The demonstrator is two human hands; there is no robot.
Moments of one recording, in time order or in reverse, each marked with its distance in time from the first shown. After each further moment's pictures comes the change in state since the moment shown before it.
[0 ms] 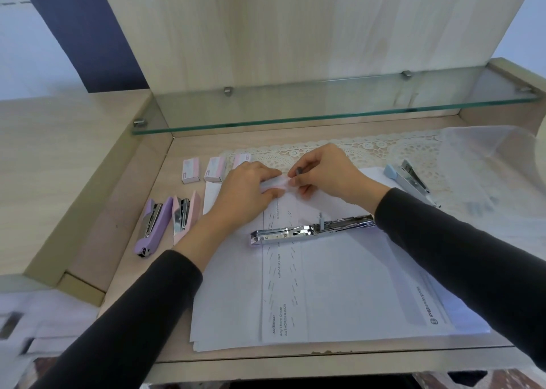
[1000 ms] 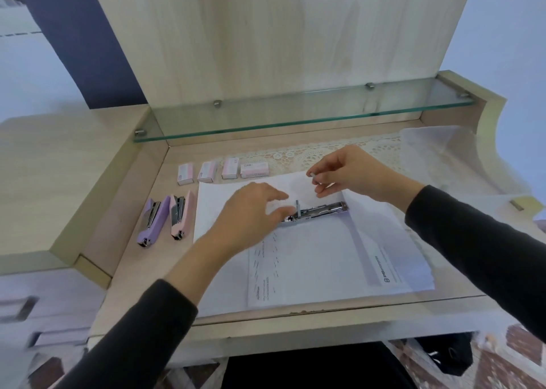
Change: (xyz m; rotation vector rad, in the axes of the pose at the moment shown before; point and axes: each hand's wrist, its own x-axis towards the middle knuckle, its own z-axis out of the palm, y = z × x) left_hand -0.053 0.060 -0.016 -0.003 -0.083 0.040; right_hand -0.062 -0.001 -0.054 0.043 -0.051 0.028
